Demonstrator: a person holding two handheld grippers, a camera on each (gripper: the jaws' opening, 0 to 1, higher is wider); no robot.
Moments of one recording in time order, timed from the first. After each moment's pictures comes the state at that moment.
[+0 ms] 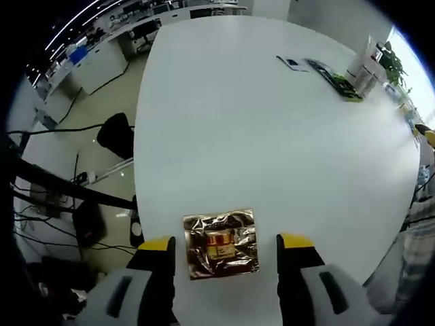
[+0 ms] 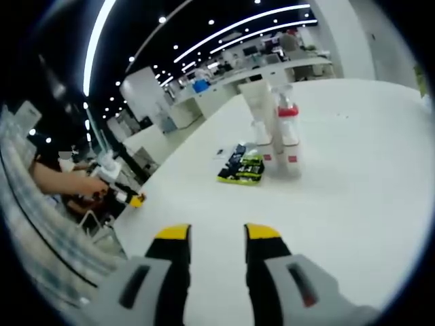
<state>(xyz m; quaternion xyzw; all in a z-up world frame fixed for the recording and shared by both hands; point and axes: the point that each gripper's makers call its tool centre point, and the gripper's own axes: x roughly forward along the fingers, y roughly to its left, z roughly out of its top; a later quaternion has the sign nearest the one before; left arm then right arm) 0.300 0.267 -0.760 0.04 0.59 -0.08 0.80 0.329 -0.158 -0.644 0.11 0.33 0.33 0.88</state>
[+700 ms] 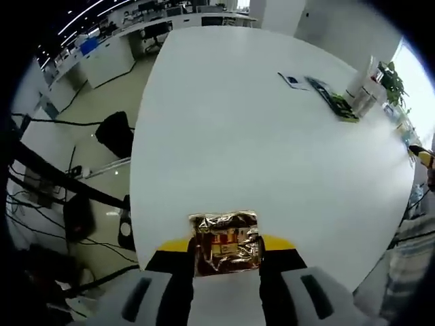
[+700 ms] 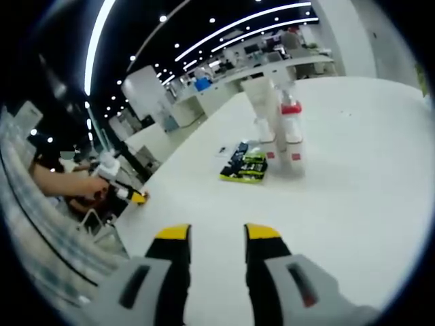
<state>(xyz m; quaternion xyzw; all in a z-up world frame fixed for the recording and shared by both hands) 0.309 0.249 -0.749 0.00 0.57 -0.09 0.82 0.328 -0.153 -0.646 0.11 0.34 0.34 0.87</state>
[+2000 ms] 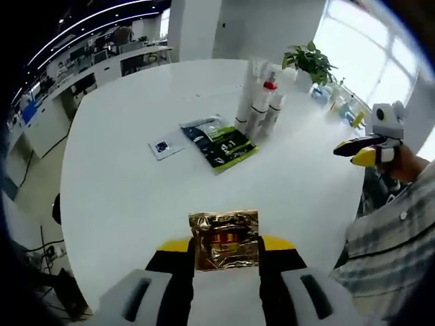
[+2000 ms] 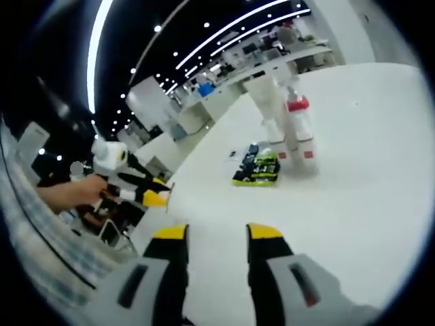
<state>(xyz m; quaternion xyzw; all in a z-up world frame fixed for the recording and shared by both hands) 0.345 0.058 -0.670 0.05 0.48 -0.30 0.82 0.332 -0.135 -0.639 0.18 0.34 0.36 0.85</state>
